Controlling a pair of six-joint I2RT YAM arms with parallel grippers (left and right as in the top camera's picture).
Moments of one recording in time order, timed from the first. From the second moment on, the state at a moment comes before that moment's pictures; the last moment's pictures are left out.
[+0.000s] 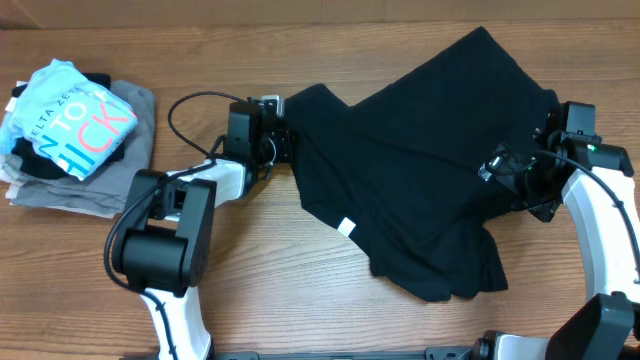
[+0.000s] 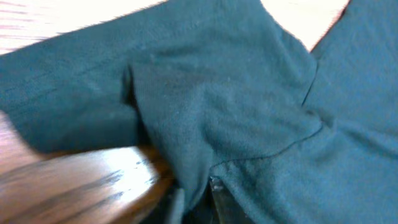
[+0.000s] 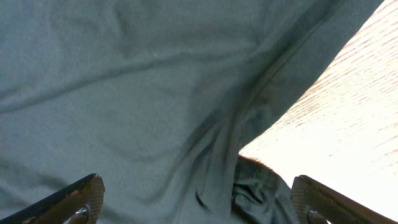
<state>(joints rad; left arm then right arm) -0.22 2.07 1.03 0.30 0.34 -0.32 -0.21 1.50 1.15 -0.98 -0.12 0.41</state>
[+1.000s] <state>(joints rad) 0.04 2.08 1.73 -0.91 0.48 -0.36 -0.21 1.50 1.15 -1.00 -0.12 0.41</state>
